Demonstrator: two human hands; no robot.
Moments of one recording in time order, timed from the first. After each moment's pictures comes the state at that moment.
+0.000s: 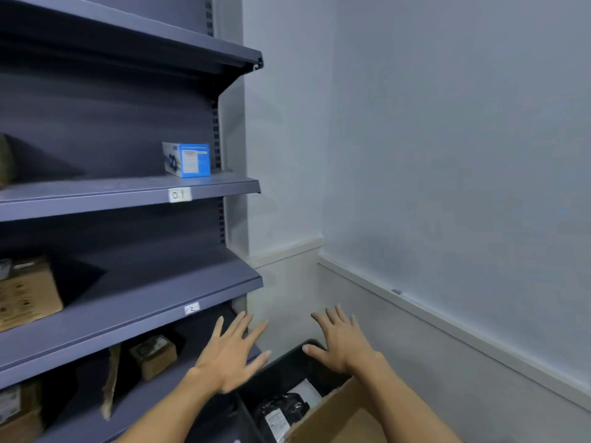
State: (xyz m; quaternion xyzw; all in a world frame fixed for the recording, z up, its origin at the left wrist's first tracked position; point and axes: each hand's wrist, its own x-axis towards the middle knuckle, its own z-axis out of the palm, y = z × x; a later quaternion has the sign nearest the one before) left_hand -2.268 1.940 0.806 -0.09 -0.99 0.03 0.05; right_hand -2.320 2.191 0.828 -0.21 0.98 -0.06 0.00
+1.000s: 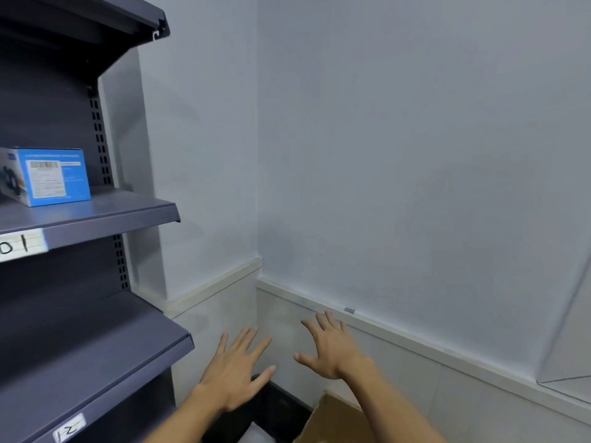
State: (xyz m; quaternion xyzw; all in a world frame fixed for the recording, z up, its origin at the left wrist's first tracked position) left_hand -2.466 1.997 0.800 -0.25 -0.97 -0.02 0.01; right_hand -2.452 2.228 0.830 -0.06 1.00 -0.04 0.01
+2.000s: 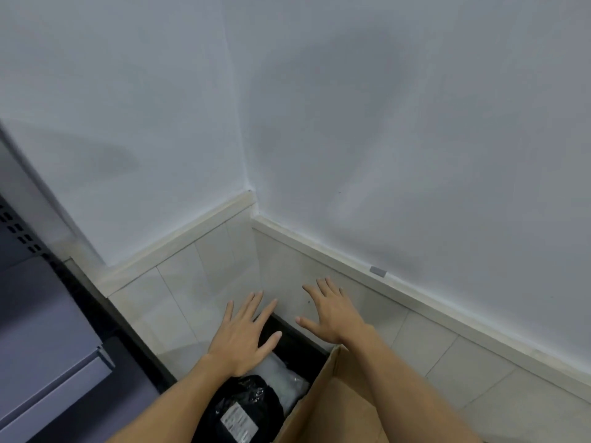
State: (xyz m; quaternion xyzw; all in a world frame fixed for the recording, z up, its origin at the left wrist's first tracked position) left_hand -2.653 2.063 0.662 -0.21 -0.98 -0.02 -0.03; right_hand -2.667 2.293 0.687 -0.11 0.98 -0.13 0.10
